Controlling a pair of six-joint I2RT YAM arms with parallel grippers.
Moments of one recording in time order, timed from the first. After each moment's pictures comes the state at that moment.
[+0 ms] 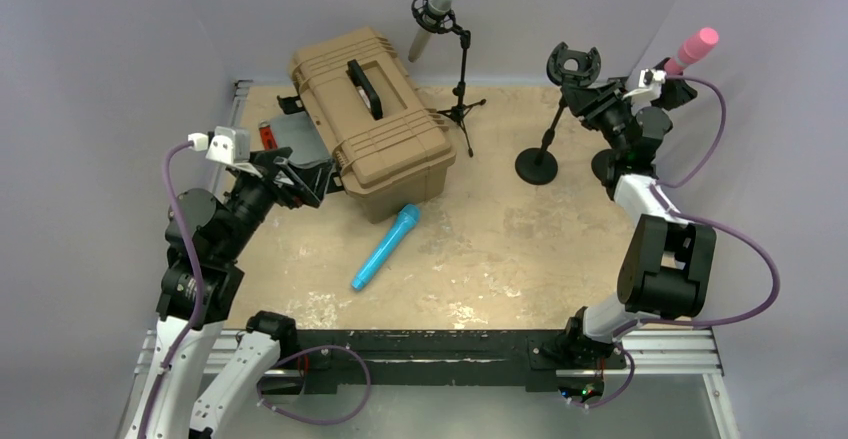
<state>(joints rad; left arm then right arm) -0.25 0.59 0.97 -0.30 0.18 -0.34 -0.23 1.55 0.96 0.68 -0.54 0.83</state>
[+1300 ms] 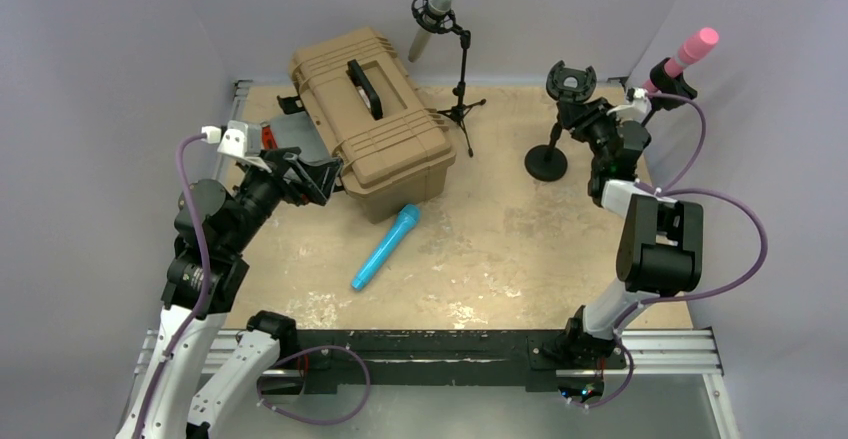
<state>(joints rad) -0.27 0.64 0.97 -0.30 0.19 -0.34 -0.19 1.68 0.86 0.85 -0.38 0.68</state>
